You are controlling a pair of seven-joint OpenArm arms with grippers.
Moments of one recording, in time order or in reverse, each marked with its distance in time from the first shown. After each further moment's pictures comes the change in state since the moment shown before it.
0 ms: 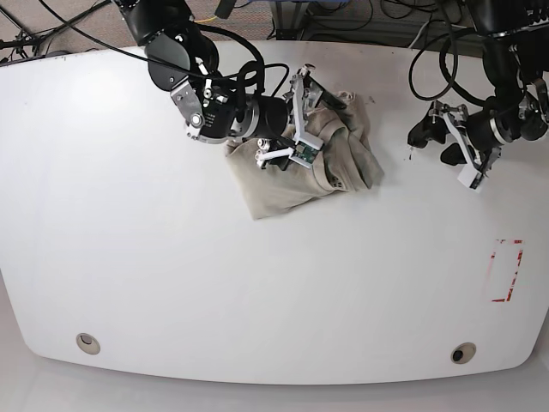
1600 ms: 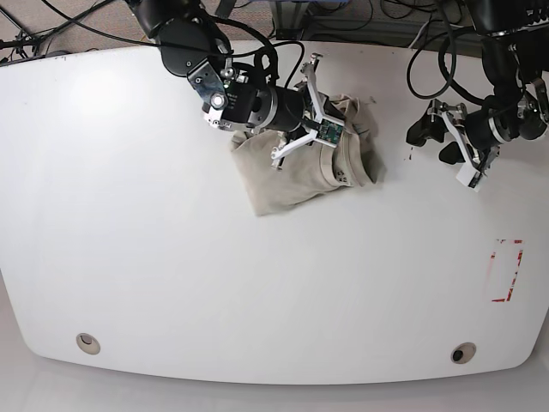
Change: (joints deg) left arm 0.3 0.1 0.3 0.0 0.0 0.0 0.0; right arm -1.2 -2.4 -4.8 4.7 -15.0 2.6 0.9
